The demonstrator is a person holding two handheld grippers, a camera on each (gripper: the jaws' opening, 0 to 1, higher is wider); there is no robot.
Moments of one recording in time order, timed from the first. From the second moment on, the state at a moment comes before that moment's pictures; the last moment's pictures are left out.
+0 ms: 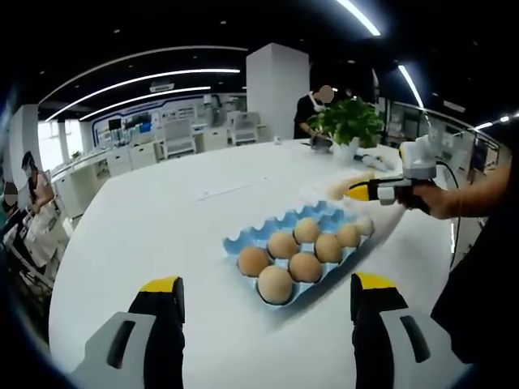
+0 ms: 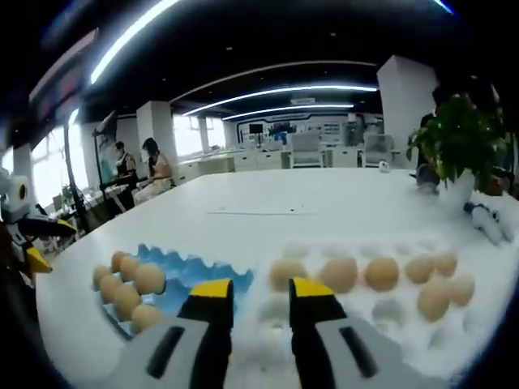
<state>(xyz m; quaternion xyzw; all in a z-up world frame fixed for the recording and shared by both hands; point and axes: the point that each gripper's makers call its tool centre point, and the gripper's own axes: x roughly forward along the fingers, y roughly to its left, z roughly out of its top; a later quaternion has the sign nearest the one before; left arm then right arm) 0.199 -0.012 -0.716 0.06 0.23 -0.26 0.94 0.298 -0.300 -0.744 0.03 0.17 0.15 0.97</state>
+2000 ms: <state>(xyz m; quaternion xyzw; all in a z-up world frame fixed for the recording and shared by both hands) 0.199 -0.013 -0.716 0.06 0.23 -0.27 0.93 0.300 -0.363 -0.707 0.01 0.13 0.07 0.99</state>
